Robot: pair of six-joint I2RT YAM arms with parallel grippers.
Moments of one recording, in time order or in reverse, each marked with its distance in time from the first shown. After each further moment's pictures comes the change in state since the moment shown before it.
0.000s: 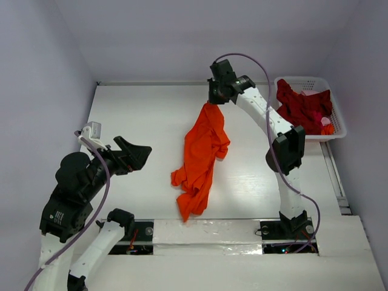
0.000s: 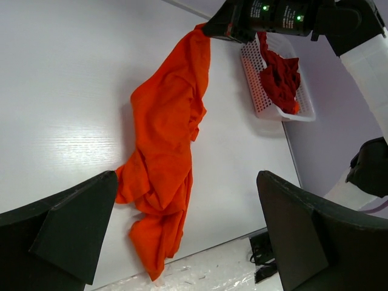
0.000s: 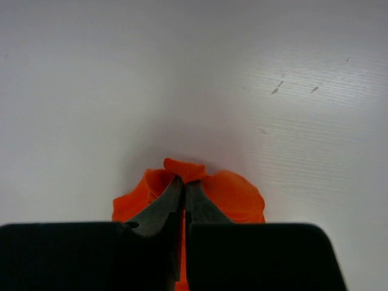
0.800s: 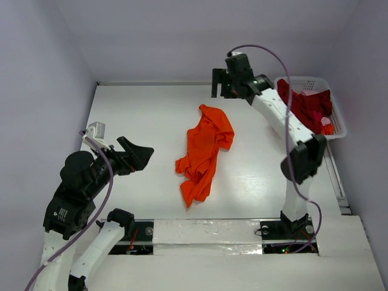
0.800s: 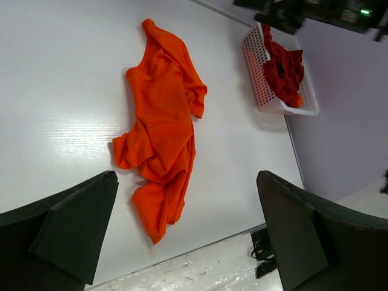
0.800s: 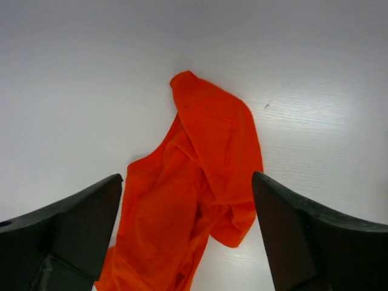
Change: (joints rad) left arm 0.000 -0.001 -0.034 0.008 0.018 -0.004; right arm -0.061 -0.122 -0.079 0.063 0.079 -0.039
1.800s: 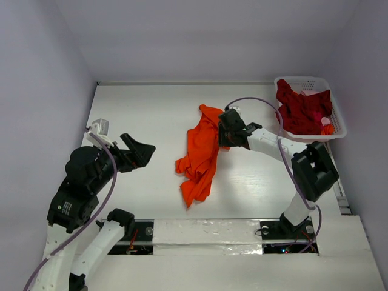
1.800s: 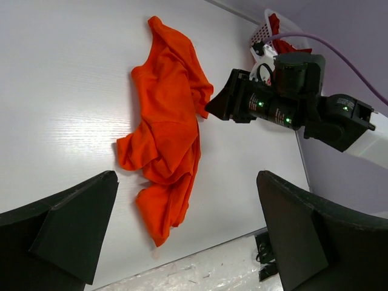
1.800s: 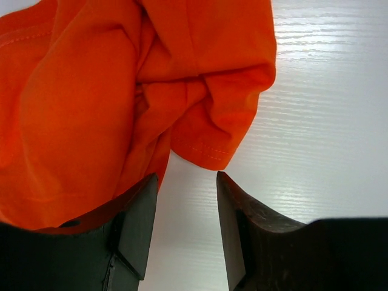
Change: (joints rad) left arm 0.000 0.032 -0.031 0.034 -0.012 0.005; right arm 0.121 -0.329 -0.941 0.393 0.090 0.132
